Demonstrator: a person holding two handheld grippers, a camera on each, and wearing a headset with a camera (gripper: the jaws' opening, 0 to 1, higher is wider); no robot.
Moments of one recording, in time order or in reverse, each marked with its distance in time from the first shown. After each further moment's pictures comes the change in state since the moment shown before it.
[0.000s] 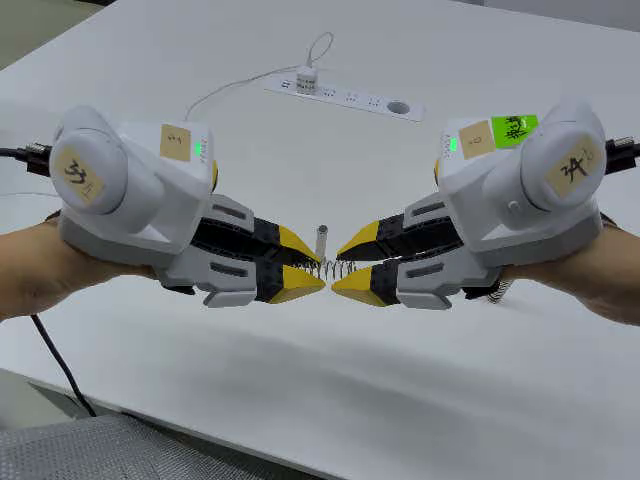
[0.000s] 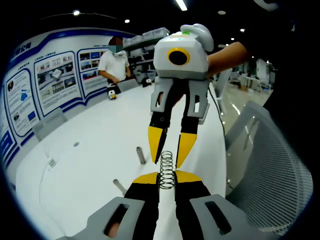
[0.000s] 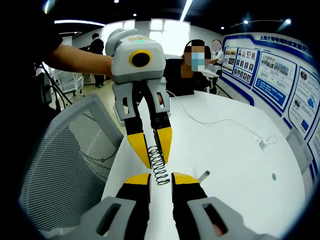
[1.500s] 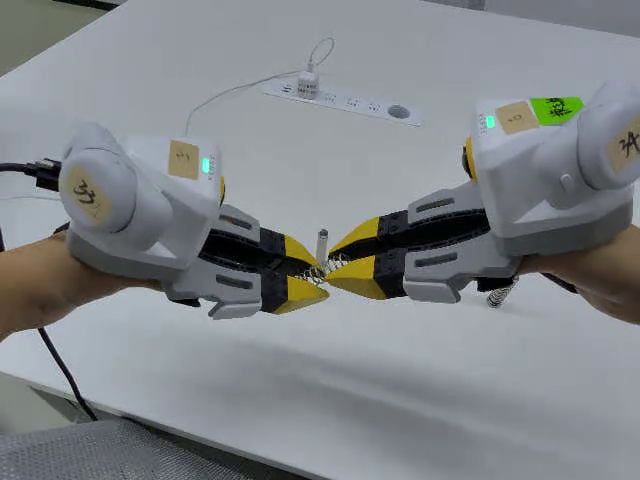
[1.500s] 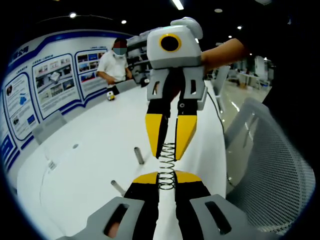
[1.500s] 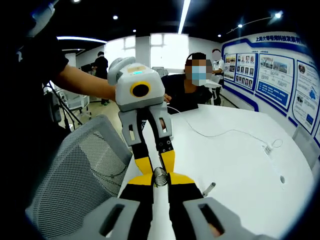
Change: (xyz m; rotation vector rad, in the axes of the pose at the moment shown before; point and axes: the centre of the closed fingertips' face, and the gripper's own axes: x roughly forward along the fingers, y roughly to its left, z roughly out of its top) left arm 0.005 -0.006 -0.003 0.024 0.004 -0.003; right arm -0.011 0.011 0.029 0.063 -0.144 0.065
